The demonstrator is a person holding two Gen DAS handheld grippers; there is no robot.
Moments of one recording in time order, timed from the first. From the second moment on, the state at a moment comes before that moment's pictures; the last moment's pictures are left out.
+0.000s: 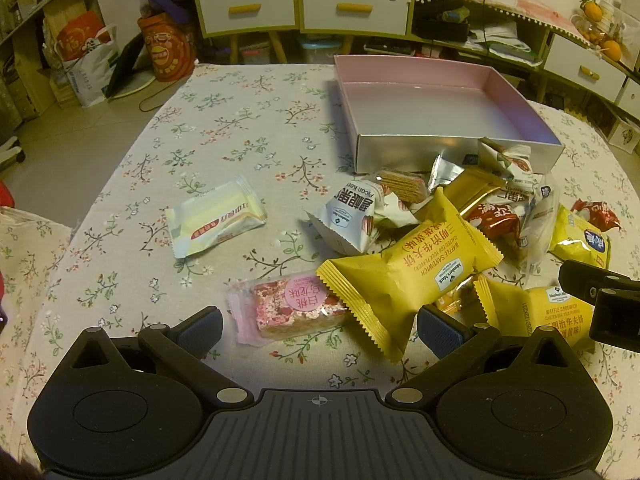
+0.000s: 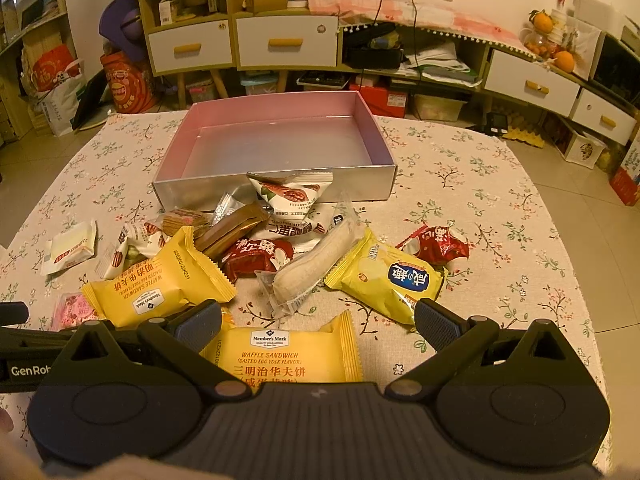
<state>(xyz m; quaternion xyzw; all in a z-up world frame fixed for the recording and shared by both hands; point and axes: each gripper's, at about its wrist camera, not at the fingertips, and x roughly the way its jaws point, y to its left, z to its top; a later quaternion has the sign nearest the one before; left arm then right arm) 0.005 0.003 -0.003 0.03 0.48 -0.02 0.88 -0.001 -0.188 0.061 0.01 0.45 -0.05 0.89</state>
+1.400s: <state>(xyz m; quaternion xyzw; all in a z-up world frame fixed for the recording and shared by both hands) 0.026 0.004 0.006 0.09 0.41 -0.24 0.87 0.011 -0.215 0.063 -0.05 0.45 0.19 0.87</state>
